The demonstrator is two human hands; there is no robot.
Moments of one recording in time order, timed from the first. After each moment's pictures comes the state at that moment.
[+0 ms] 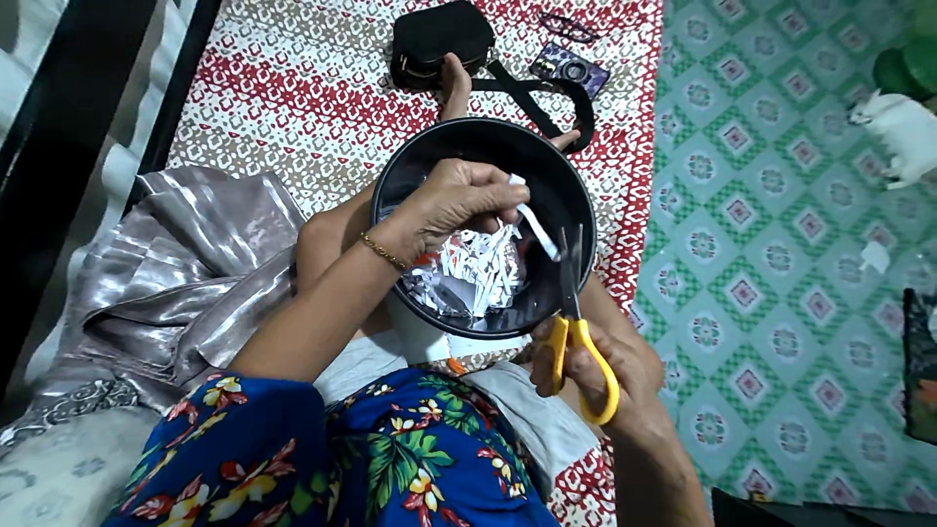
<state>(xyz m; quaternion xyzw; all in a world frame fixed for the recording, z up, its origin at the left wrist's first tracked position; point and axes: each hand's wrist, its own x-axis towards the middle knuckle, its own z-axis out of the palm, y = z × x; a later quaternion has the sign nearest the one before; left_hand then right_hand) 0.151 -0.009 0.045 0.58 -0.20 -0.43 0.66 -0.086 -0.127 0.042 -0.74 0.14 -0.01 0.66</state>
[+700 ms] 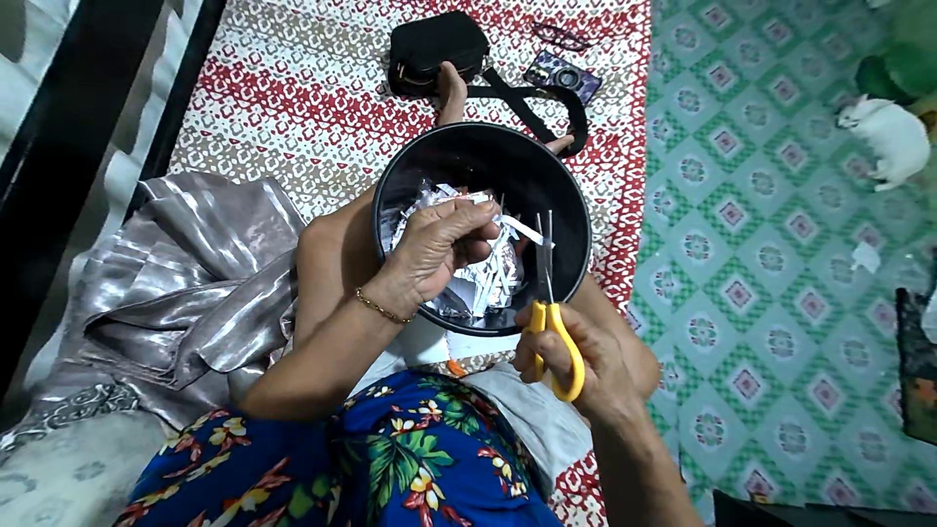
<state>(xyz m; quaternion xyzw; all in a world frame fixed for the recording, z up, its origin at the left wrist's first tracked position) 0.108 0.008 0.044 0.46 0.03 -0.42 0.79 -0.066 -0.112 0.045 -0.75 0.15 -0.04 0.64</state>
